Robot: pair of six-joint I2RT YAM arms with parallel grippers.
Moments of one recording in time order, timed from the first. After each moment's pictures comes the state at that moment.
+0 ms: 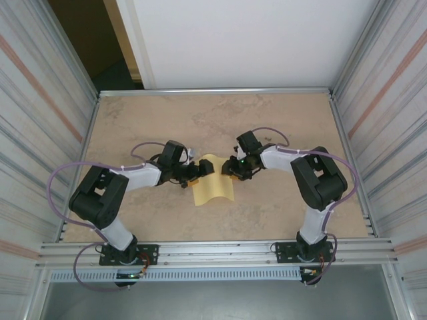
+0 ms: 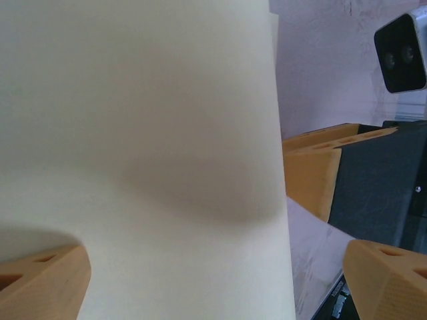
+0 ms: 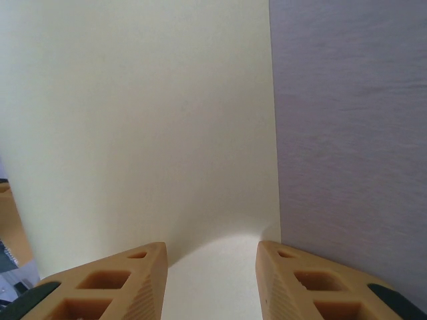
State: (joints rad) left arm -0.51 1.65 0.75 0.02 0.55 -0.81; right arm 0.54 1.84 1.03 -0.32 -0.45 0.73
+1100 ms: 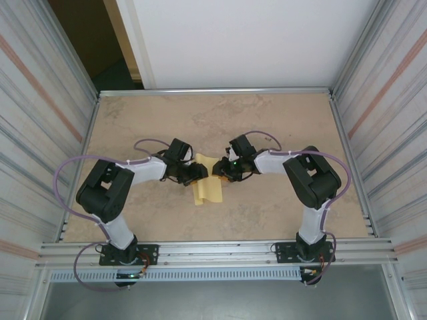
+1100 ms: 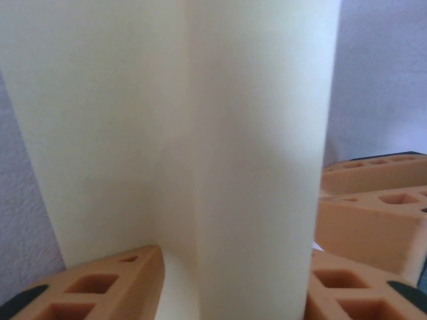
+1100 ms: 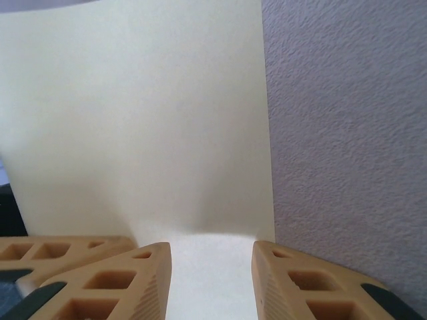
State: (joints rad) left arm -0.53 1.73 0.87 -0.21 0.41 -0.75; right arm 0.60 1.87 0.98 -0.10 -0.50 0.86
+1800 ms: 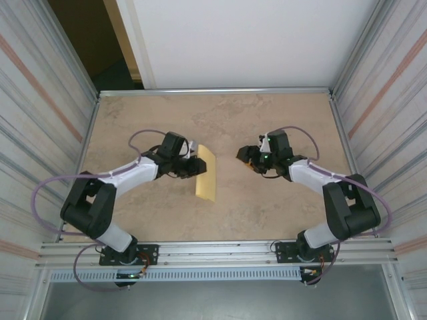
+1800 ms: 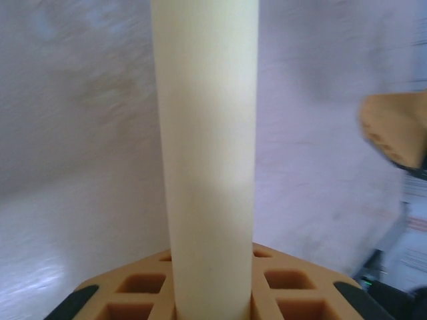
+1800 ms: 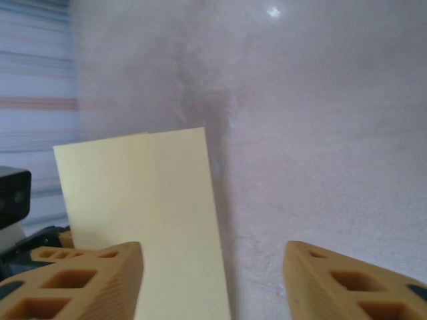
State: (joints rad) left arm -0.52 1.53 0.90 -0.24 0.52 -0.65; right arm 0.33 1.47 0.74 0.02 -0.55 0.88
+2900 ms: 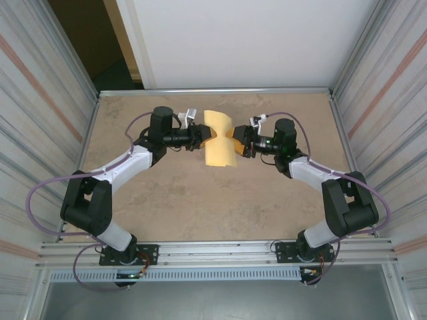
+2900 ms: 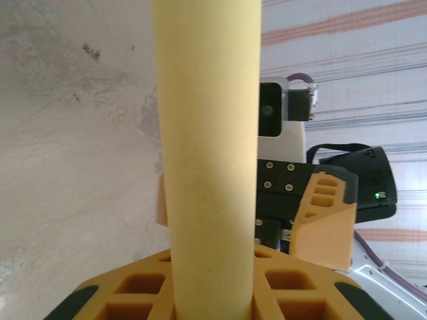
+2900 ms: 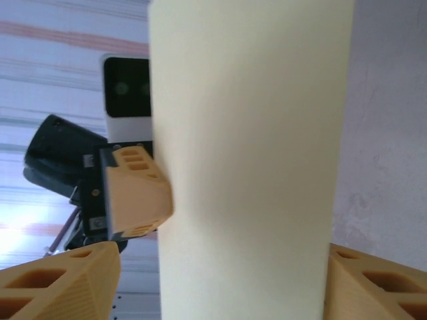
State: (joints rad) left arm -0.43 1.56 1.05 0.13 0.86 -1.03; right arm 0.33 1.51 0.78 0.57 -0.94 1.26
